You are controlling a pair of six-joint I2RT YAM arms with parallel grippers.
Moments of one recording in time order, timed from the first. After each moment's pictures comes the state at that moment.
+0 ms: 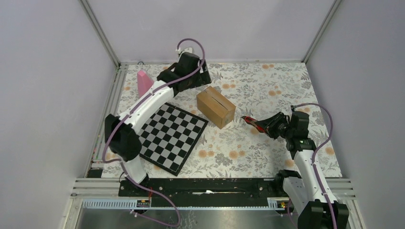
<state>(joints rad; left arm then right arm) -0.60 1.71 1.63 -0.63 -0.17 -0.78 -0.08 0.81 0.45 -0.26 -0.52 0.92</state>
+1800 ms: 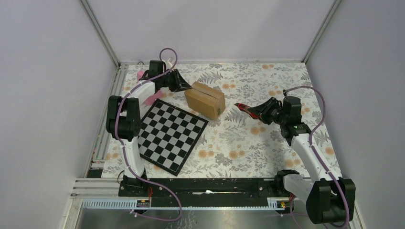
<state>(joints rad) -0.14 2.02 1.48 -0.17 0.71 -0.58 0.07 1.02 0.62 -0.13 -0.44 0.93</state>
